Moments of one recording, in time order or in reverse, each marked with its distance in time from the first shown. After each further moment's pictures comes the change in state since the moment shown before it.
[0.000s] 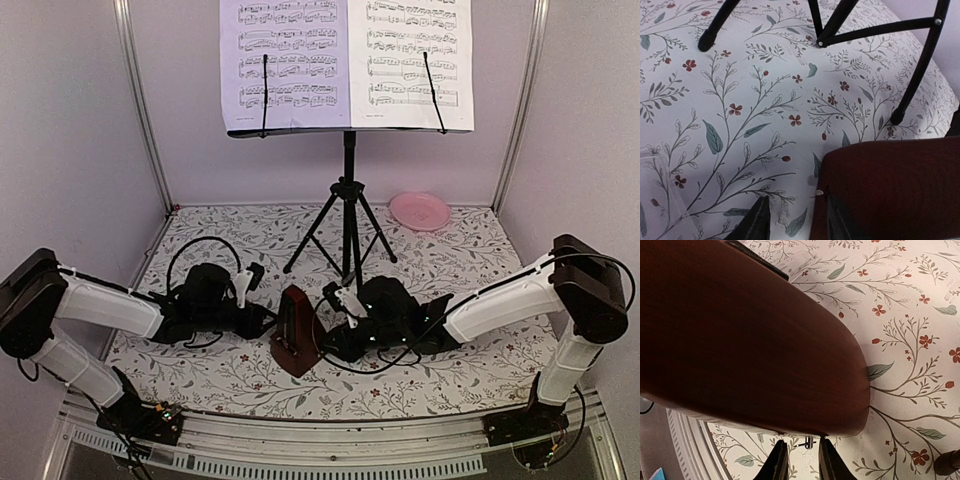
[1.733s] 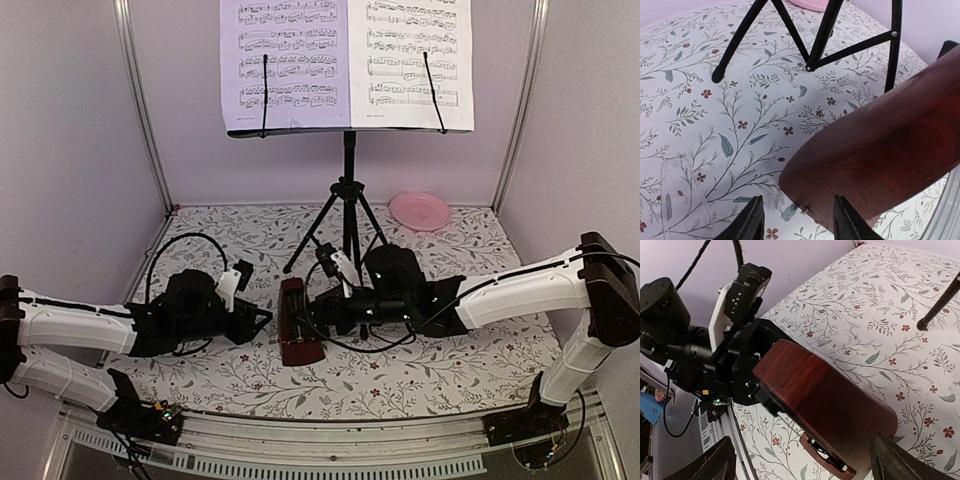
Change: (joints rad) left arm -0.115 -0.251 -0.078 -0.063 -0.190 0.039; right arm -0.011 -0.094 0.092 0.068 -0.031 -0.049
